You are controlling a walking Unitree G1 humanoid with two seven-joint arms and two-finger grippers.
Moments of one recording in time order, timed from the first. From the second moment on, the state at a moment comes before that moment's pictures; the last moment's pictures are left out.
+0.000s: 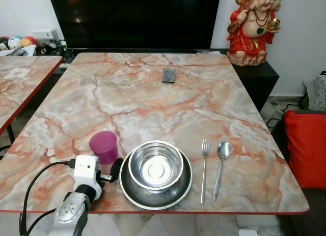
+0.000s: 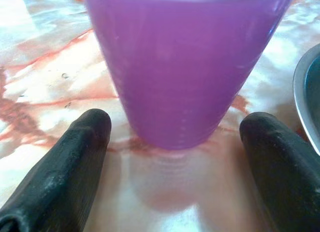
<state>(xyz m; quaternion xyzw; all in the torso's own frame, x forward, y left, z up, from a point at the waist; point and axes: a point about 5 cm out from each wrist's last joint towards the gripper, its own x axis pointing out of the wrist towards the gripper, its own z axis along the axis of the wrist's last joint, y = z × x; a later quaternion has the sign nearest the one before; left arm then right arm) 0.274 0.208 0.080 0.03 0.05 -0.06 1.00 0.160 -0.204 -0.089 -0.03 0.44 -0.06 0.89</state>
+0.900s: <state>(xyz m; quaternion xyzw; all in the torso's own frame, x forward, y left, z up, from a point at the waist) 0.233 0.221 0.087 0.06 0.02 -0.03 1.00 0.164 -0.203 -0.088 -0.03 0.44 -0.06 0.90</state>
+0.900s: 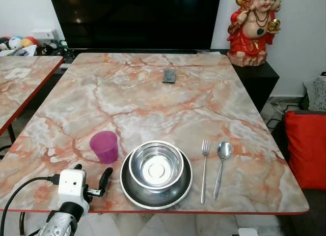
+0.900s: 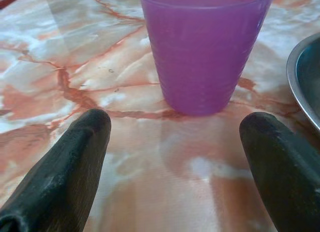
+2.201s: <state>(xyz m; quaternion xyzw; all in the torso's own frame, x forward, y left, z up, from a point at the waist) 0.116 0.328 0.053 0.15 0.09 0.41 0.89 0.165 -0.202 -0.088 -0.03 0.45 -0.06 0.89</state>
